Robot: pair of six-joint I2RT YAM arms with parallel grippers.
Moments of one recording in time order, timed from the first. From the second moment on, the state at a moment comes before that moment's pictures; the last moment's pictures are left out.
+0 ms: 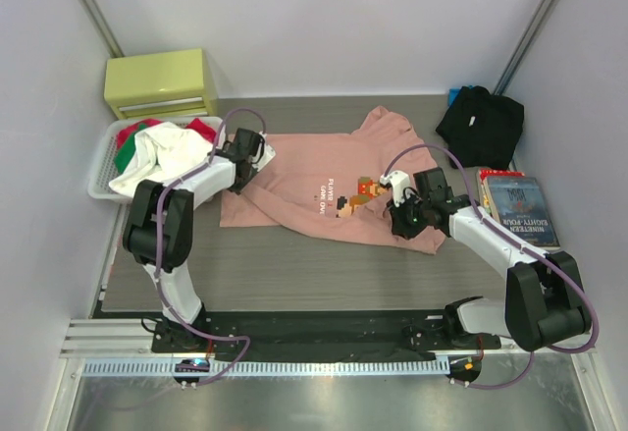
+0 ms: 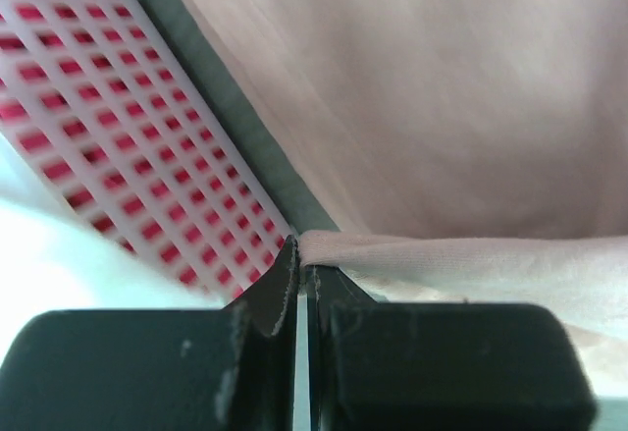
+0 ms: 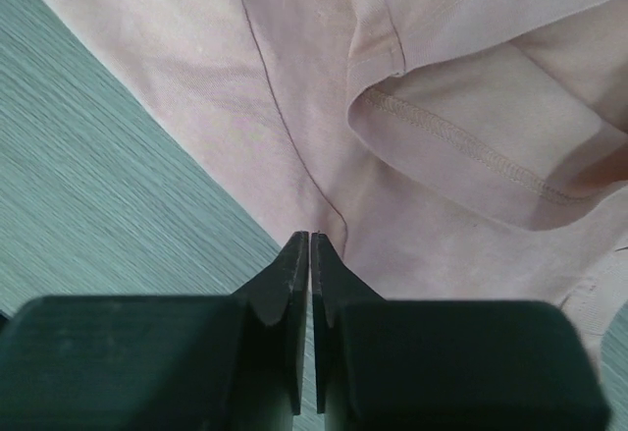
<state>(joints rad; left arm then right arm) -0.32 1.80 1.19 -0.48 -0.38 0.50 0.27 1.29 0.71 -0.44 -0.33 -0.31</state>
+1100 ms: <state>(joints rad) -0.28 1.30 1.04 -0.46 -0.27 0.42 0.24 1.00 0.71 -0.43 -0.26 -0.28</state>
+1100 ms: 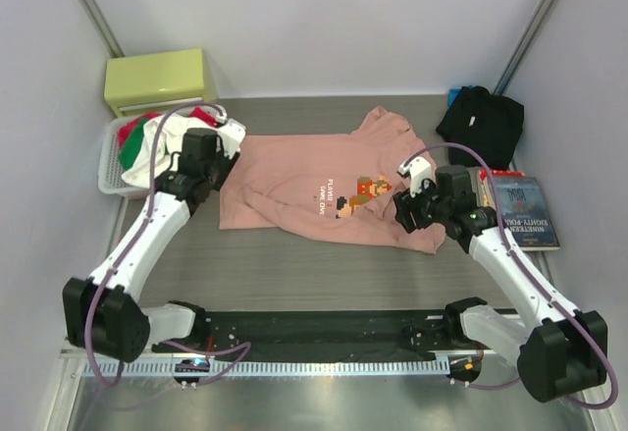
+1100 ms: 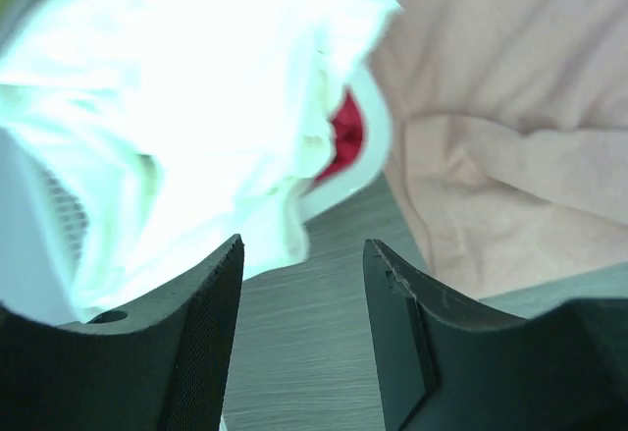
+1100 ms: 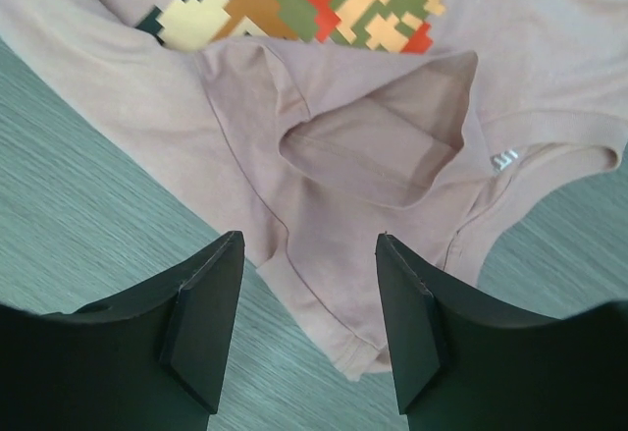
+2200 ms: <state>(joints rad) -0.26 1.02 0.97 -0.71 -0.22 0.36 0.12 1.46 0.90 -0.42 -0.23 -0.24</state>
